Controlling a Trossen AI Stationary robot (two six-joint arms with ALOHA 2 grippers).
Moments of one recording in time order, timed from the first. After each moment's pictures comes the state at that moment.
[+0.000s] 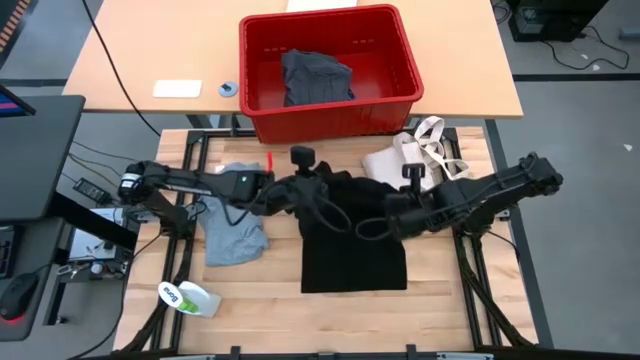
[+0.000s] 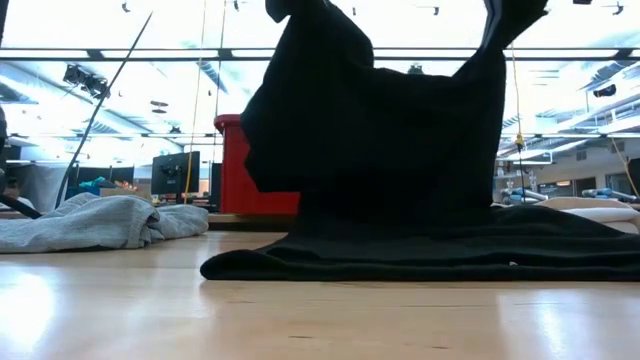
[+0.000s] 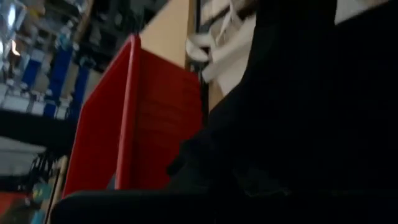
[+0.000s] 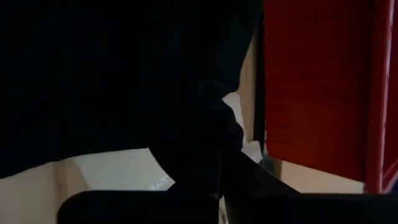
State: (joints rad) left arm -0.11 1.62 1.57 -0.58 -0.72 0.54; right arm 0.32 1.41 1.41 -1.46 0.66 0.18
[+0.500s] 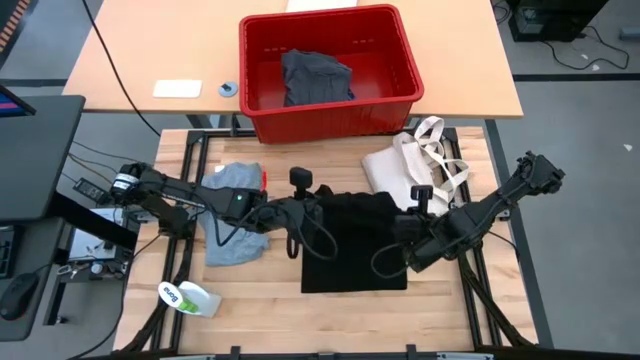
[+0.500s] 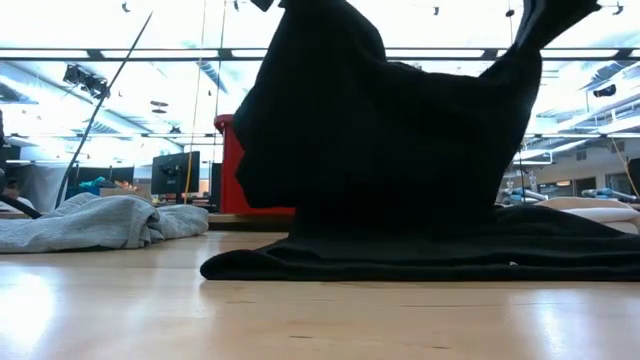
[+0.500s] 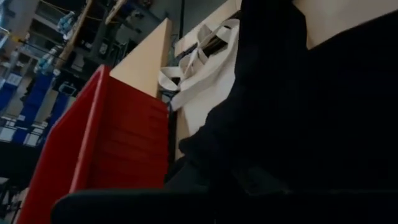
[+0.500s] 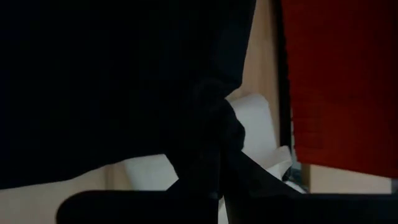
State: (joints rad) left arm -0.22 1.56 1.38 -0.38 -0.67 0.49; right arm 0.54 1.38 1.28 -1.43 0.69 0.44
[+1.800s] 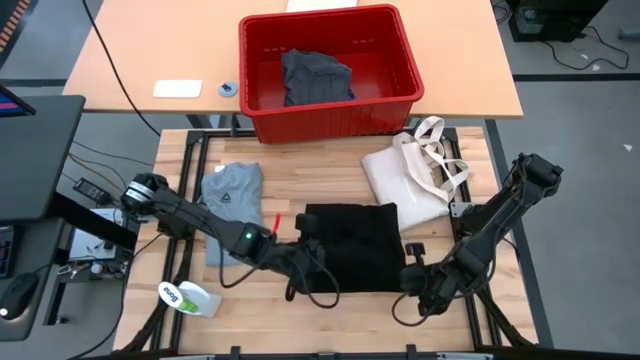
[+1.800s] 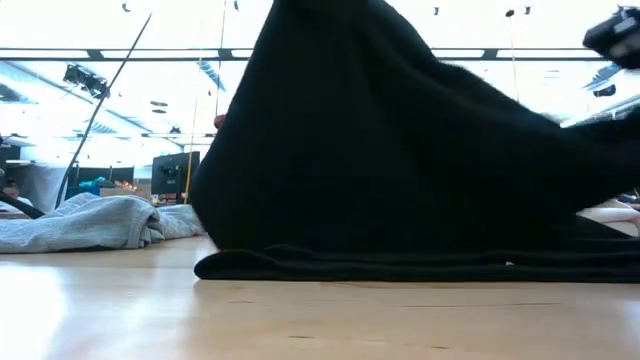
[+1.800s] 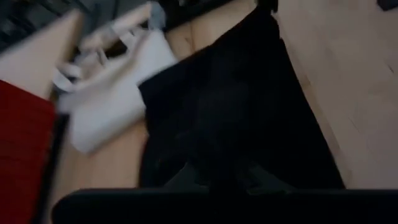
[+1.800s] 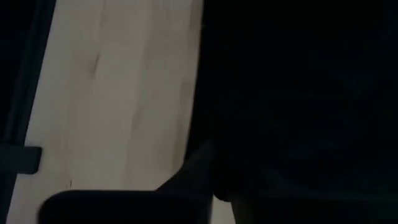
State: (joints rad) left arm -0.41 1.69 1.38 -0.41 -0.54 0.12; right arm 0.82 1.39 0.95 -0.78 0.31 0.65
